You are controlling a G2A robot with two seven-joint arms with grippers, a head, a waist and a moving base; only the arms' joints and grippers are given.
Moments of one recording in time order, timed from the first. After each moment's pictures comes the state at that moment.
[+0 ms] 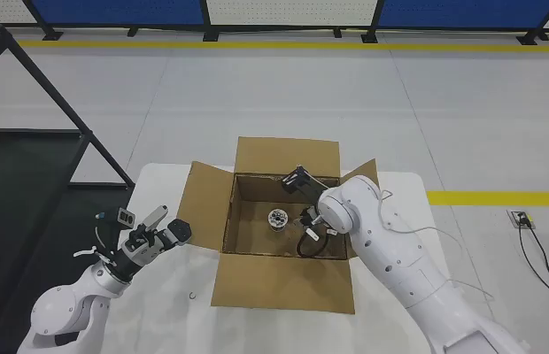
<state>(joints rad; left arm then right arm) 1.21 -1.11 -1.67 -1.60 -0.53 -0.16 -0.85 -0.31 -1.44 0.80 -1.01 -1.06 -0.10 1.16</state>
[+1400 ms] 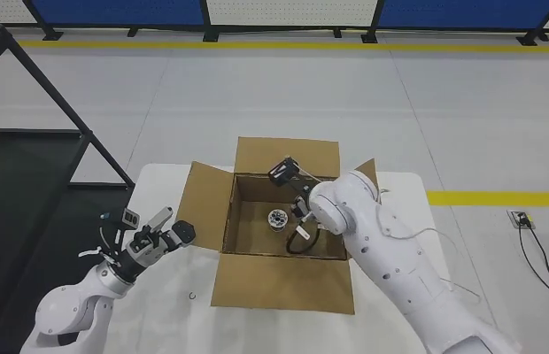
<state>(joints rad) 1.20 -1.09 -1.63 -1.60 -0.53 -0.16 -0.84 -0.40 -1.44 0.90 -1.31 -1.18 -0.08 1.25</state>
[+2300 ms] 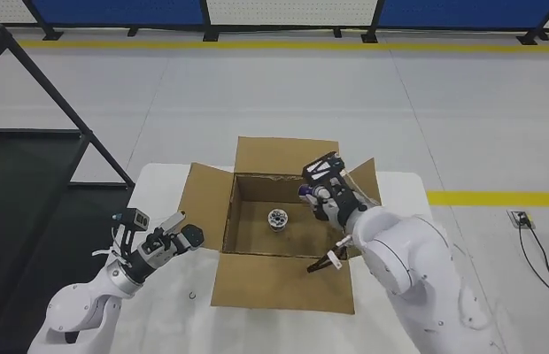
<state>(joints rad) 1.19 -1.09 -1.59 -1.59 -0.50 -0.16 -0.83 -0.77 -1.36 1.20 -1.94 -1.28 -0.03 1.14</state>
